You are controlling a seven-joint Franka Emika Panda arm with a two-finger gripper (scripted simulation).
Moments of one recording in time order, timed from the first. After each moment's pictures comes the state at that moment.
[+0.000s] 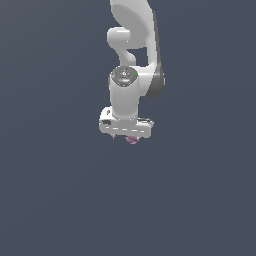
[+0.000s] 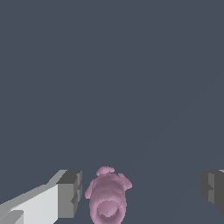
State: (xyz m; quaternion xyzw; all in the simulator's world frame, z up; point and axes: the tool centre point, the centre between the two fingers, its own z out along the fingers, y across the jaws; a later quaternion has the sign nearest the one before) arm -0.012 -0.010 0.145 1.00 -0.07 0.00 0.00
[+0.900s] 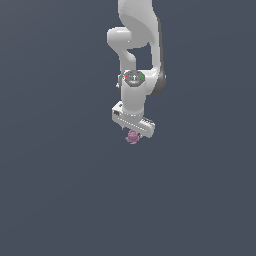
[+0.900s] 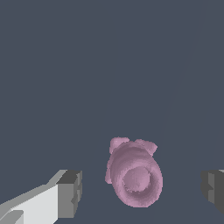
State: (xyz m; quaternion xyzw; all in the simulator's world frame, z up) arm -0.074 0.020 0.102 0.96 -0.27 0.00 0.00
